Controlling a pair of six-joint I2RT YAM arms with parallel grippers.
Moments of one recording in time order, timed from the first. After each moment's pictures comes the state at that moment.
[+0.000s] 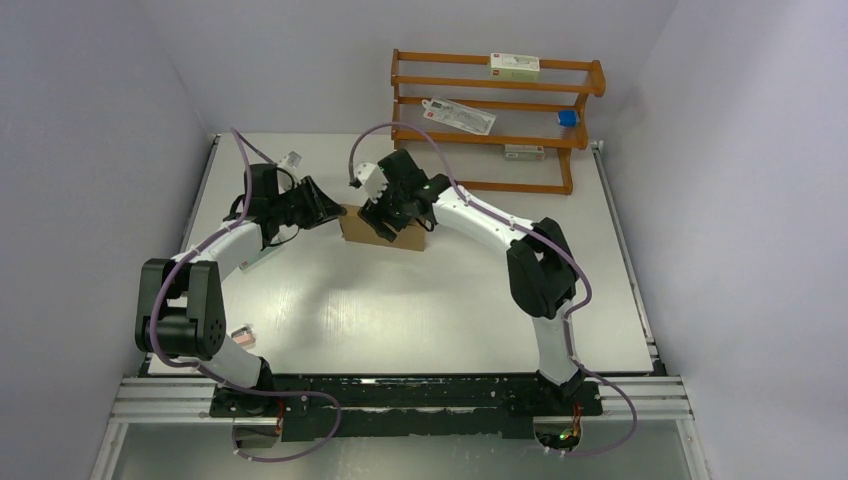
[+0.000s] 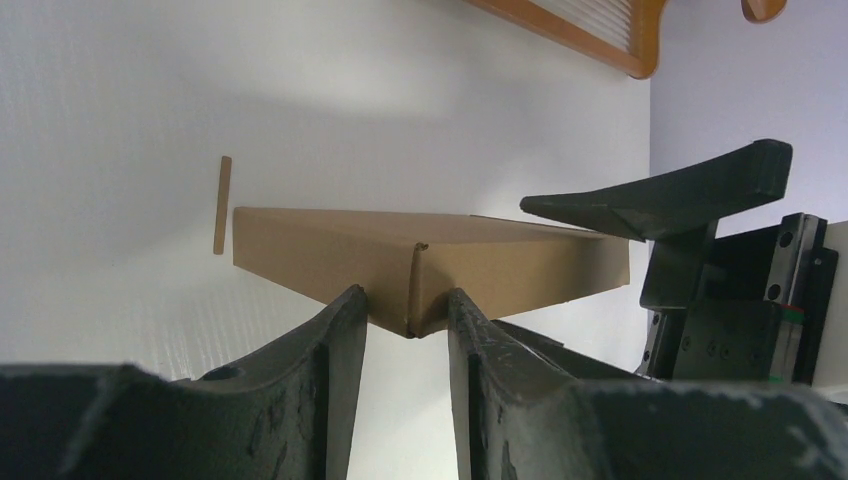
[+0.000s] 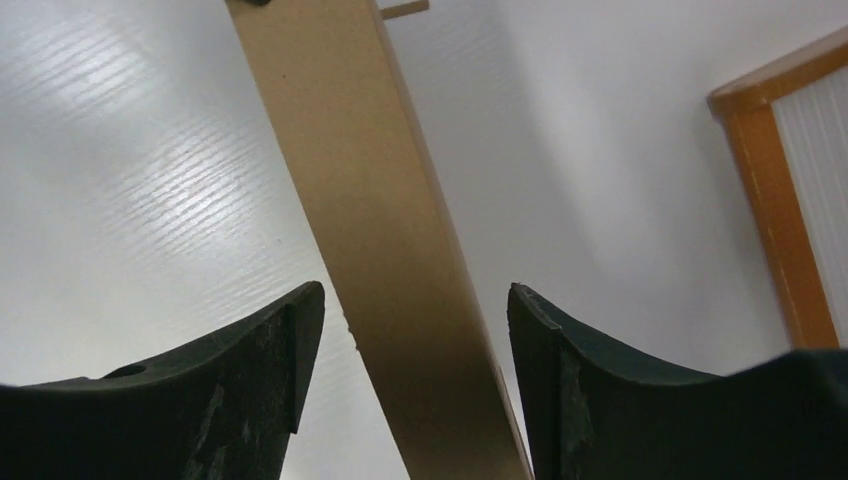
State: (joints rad) left arm -0.08 1.56 0.90 0.04 0.58 -0.60; right arm 0.74 2.05 1.71 -0.51 -0.19 -0.33
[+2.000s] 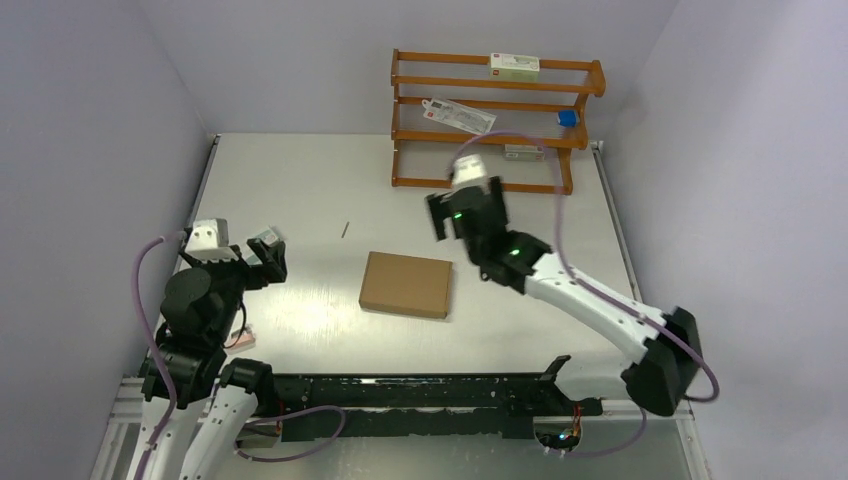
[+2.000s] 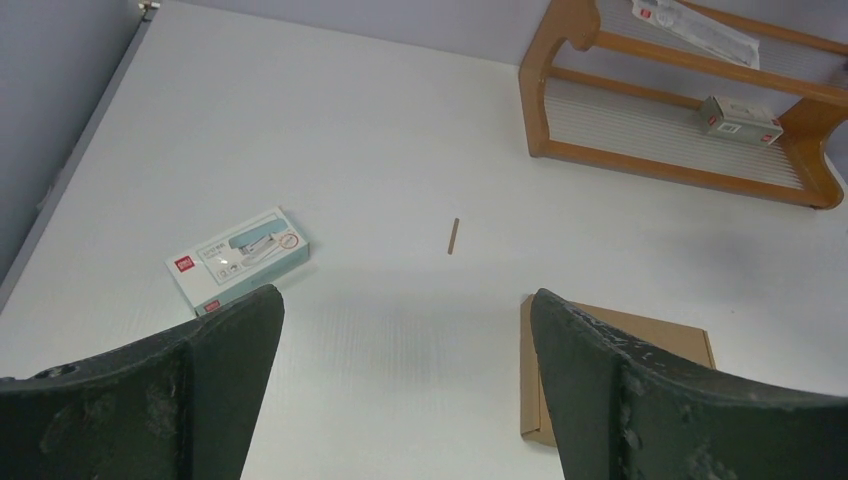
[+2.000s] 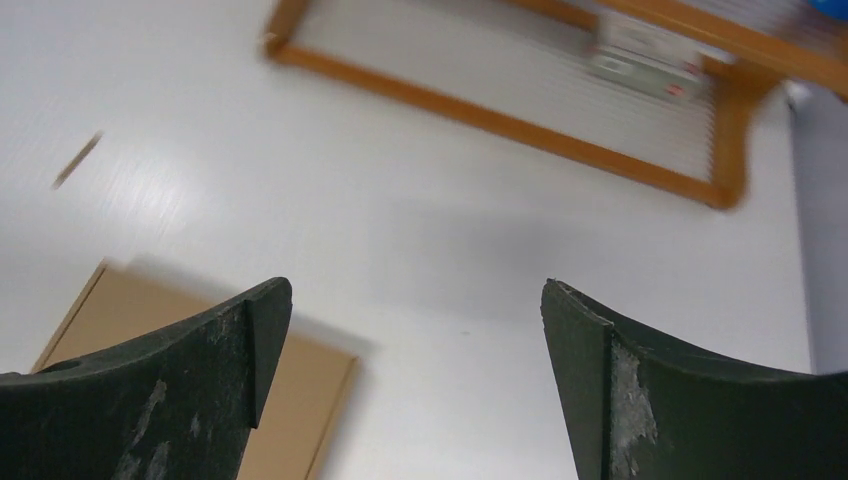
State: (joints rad) left arm -0.21 0.34 0.70 -0.50 -0.16 -0.27; right arm 0.87 1.31 1.07 -0.24 0.62 0.04
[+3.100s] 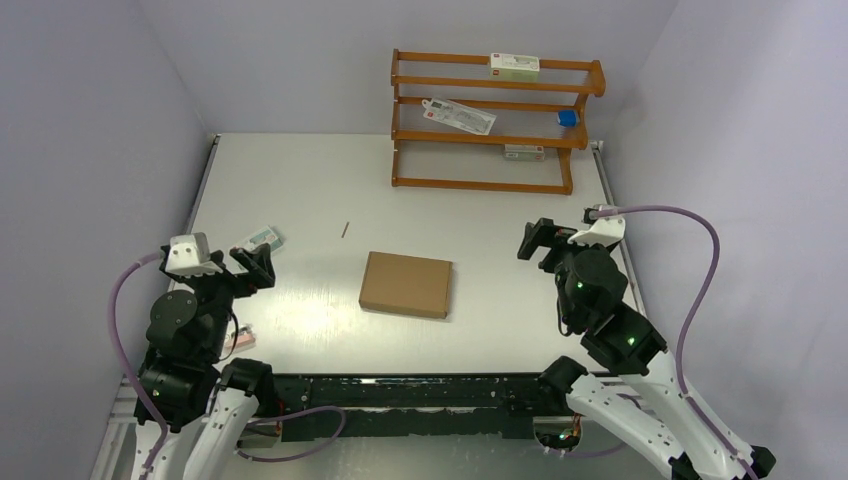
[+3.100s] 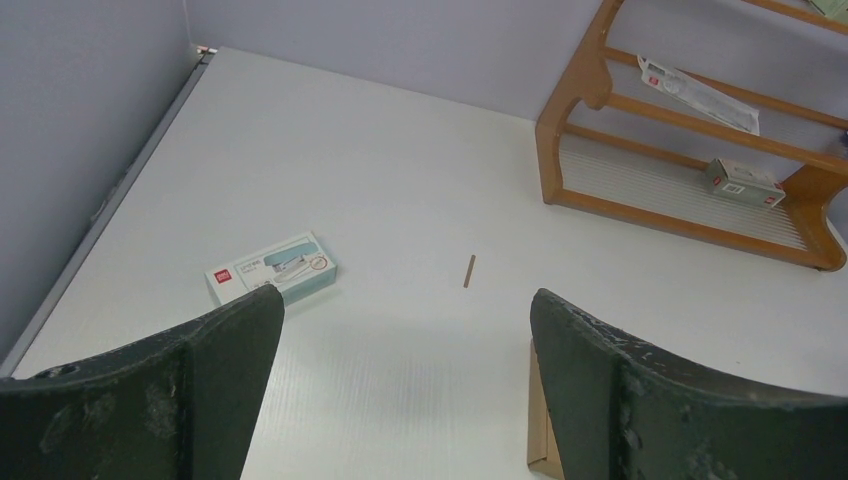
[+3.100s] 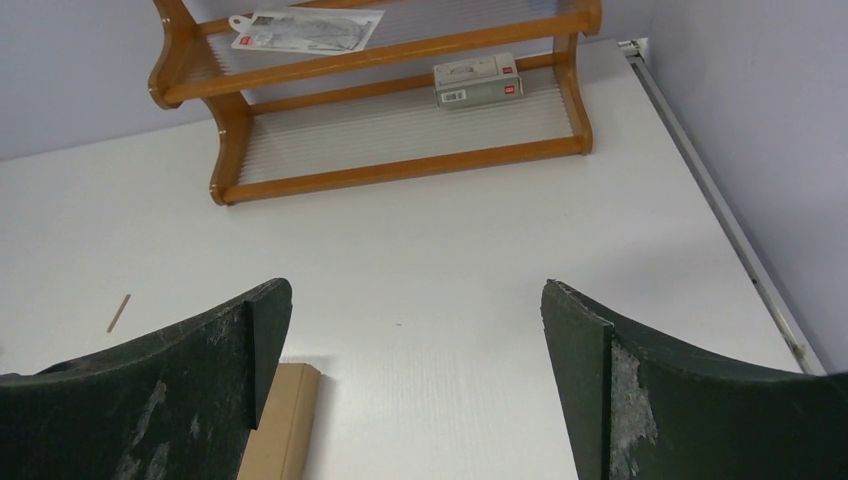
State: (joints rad) left arm -0.22 0.22 0.70 -0.52 -0.25 -0.28; right arm 0.69 0.54 0.82 -0.43 0.76 0.26
